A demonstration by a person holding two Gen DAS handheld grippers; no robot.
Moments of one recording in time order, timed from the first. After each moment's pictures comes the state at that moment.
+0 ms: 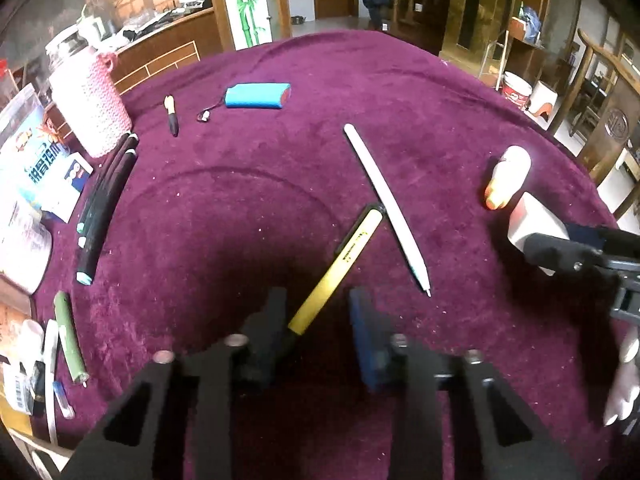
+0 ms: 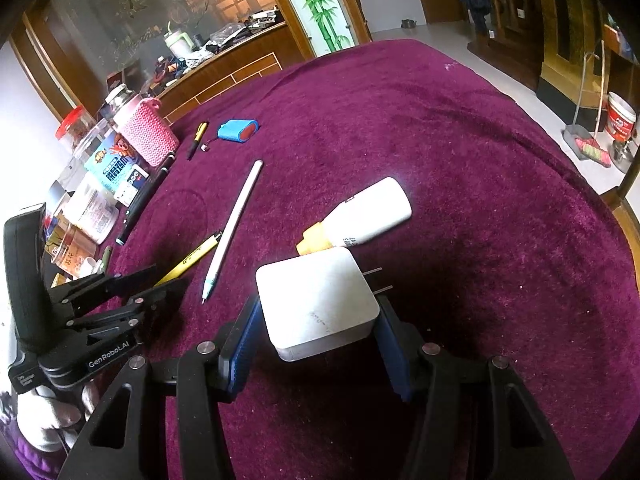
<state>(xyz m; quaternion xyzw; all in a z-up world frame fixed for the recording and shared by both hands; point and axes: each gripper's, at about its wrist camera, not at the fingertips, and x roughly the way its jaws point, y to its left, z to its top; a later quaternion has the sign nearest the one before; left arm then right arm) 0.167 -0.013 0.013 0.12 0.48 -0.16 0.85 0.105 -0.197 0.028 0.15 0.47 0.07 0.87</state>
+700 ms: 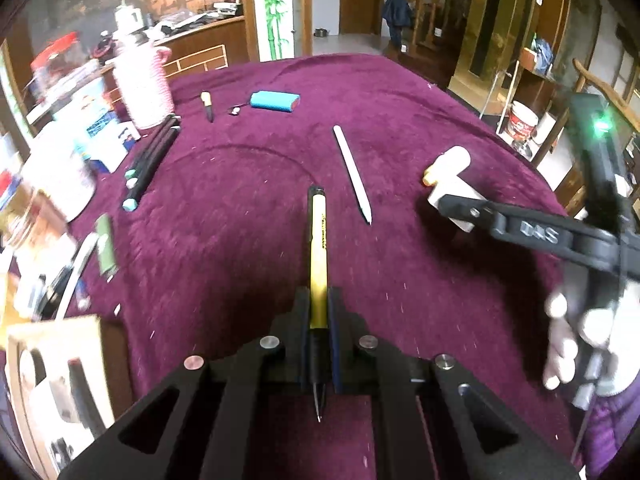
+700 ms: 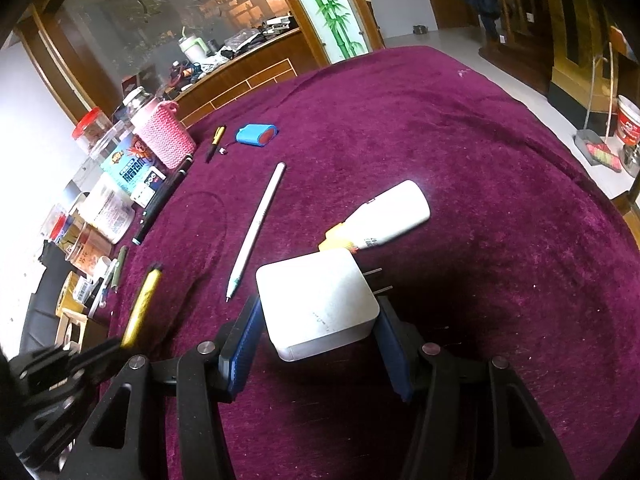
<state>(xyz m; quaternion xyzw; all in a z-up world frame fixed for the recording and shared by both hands) 0.066 0.003 0.058 0.07 0.46 -0.14 0.87 0.100 -0.191 0.029 0.16 0.45 0.10 0.87</state>
